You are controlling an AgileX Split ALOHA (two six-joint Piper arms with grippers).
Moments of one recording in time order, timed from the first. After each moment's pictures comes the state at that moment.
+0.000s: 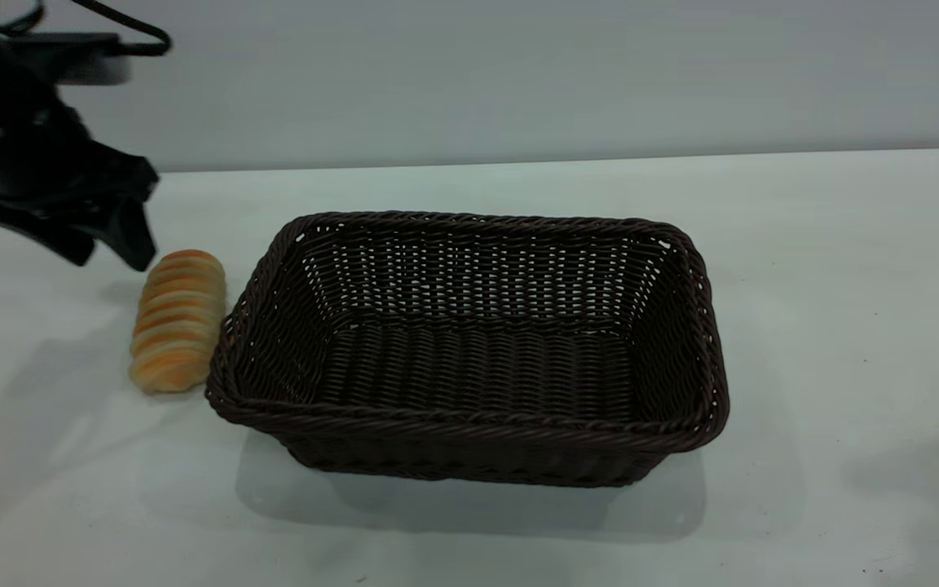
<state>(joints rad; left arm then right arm) -0.03 2.10 -1.31 -0.21 0.47 0.33 0.17 1.20 -1.22 0.03 1.24 -0.05</state>
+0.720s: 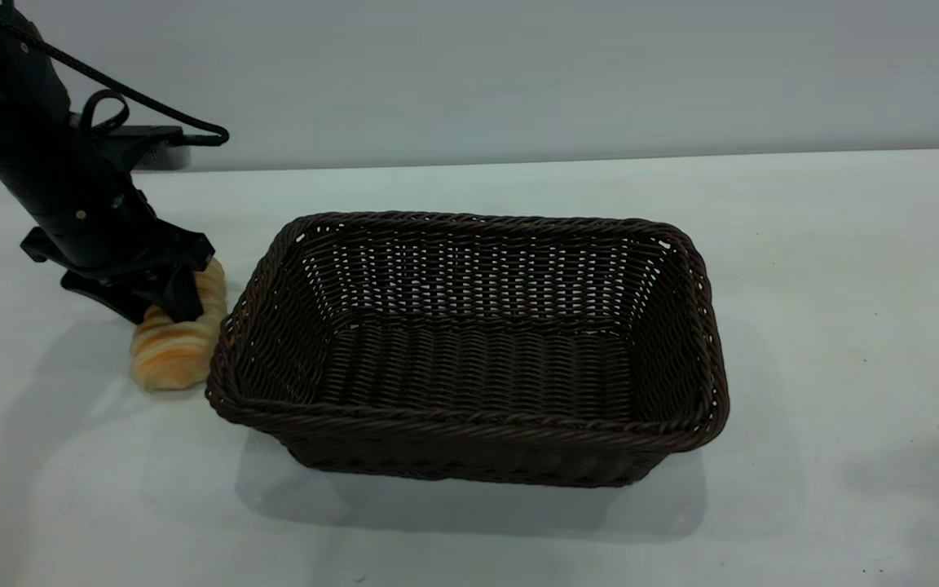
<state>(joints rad) -0.03 2.33 -1.44 -0.23 0.43 0.35 0.17 1.20 -1.22 0.04 1.24 -0.05</state>
